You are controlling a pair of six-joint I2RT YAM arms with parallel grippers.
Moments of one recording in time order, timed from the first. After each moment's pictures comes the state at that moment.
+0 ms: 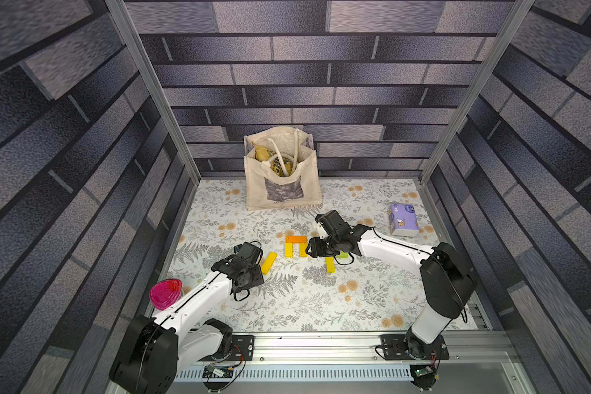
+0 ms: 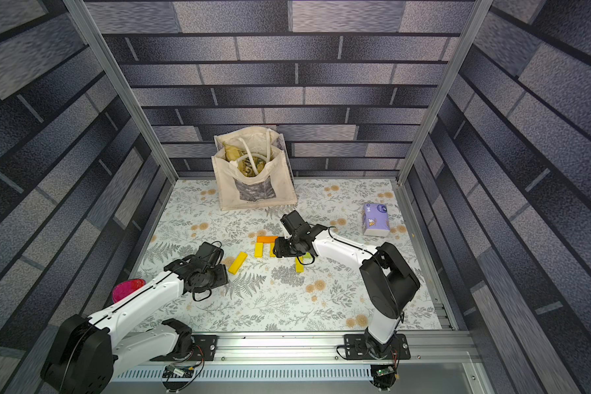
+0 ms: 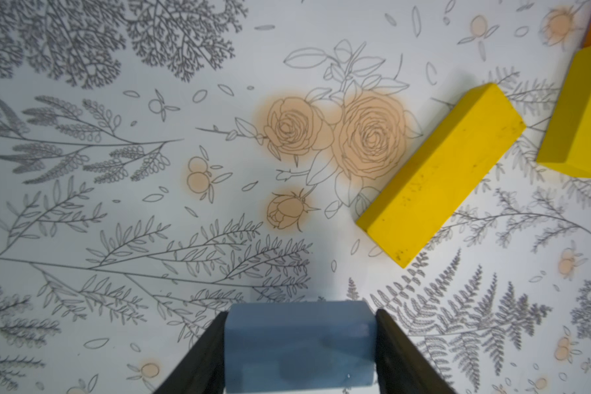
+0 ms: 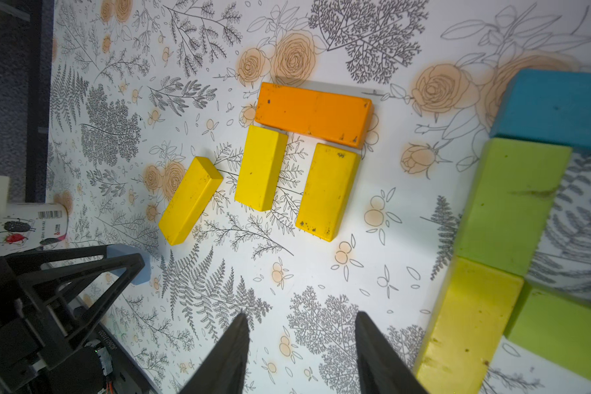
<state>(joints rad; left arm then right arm) -0.42 1.09 0.58 -0.69 -0.08 -0.69 0.75 1.72 1.17 -0.44 -0.24 0.56</state>
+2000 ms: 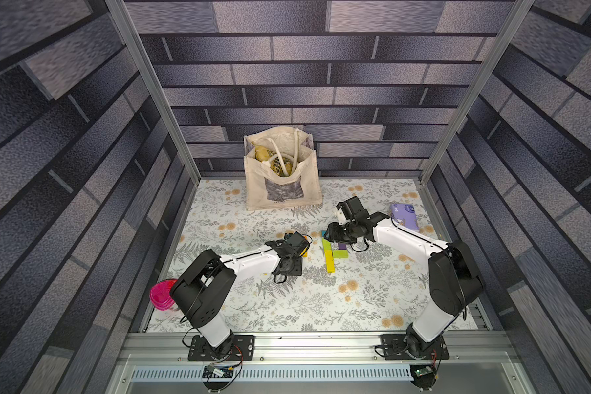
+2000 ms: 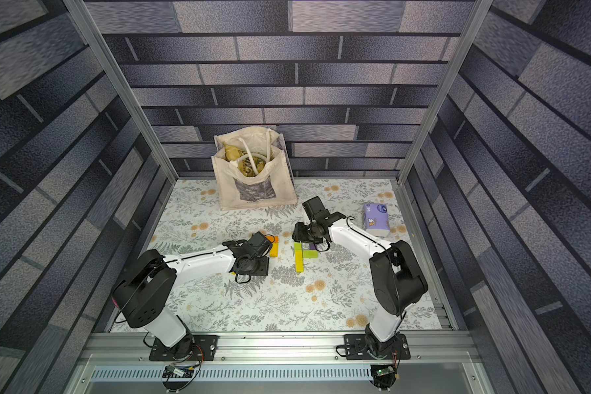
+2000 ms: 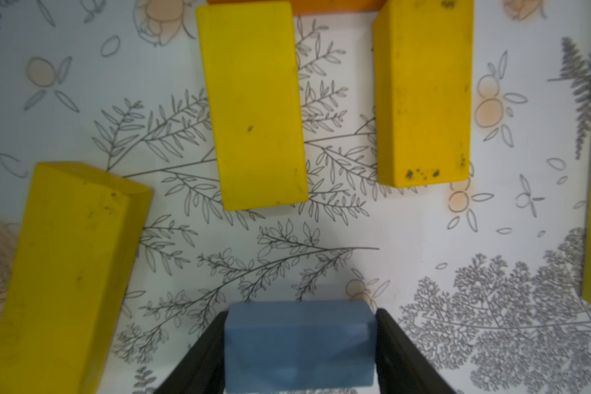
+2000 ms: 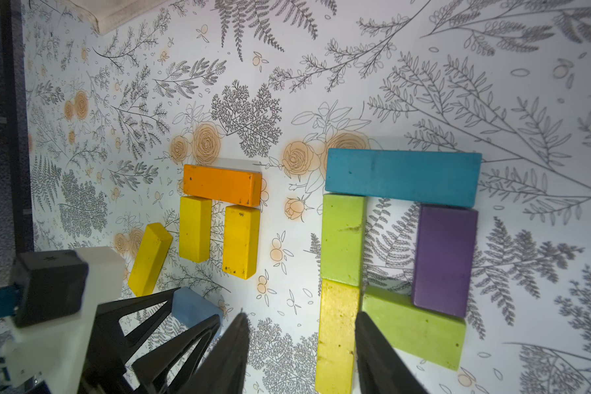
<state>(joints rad) -0.74 1.65 0.92 -0.51 -0.09 -0.63 0.55 1.70 1.20 -0.53 -0.24 0.53</state>
